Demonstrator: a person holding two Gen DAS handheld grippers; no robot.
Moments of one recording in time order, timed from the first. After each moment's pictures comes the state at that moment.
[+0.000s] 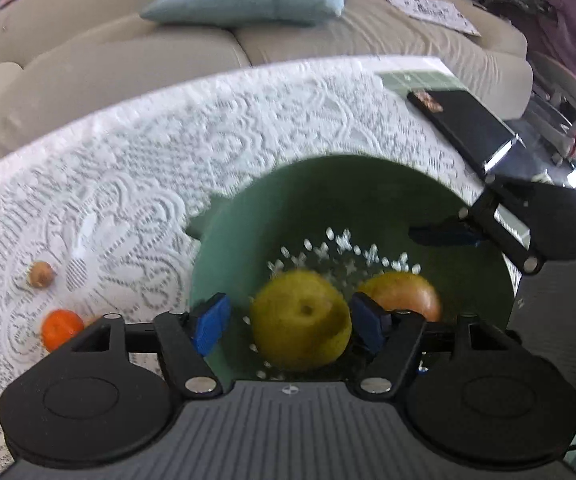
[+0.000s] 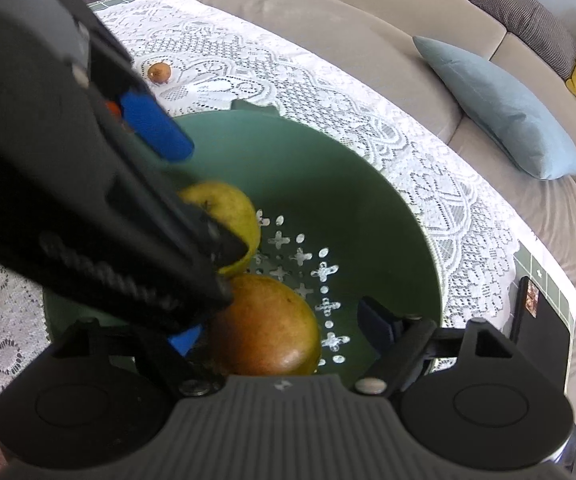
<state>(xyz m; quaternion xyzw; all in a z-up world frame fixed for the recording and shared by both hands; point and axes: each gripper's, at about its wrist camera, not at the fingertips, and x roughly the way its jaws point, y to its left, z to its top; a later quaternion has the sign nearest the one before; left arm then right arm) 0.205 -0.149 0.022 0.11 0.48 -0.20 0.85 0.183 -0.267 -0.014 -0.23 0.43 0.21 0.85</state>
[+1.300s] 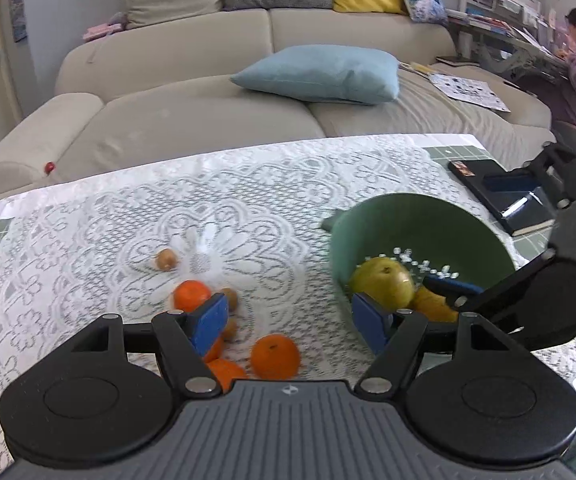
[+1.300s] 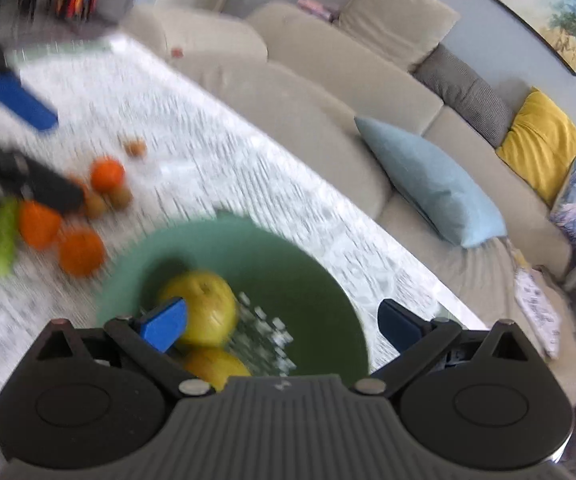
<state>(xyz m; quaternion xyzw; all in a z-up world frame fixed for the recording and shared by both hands) 0.126 -0.047 0.071 0.07 0.38 -0.13 0.91 0.141 -0.235 0.045 -0.26 0.31 0.15 0.90</state>
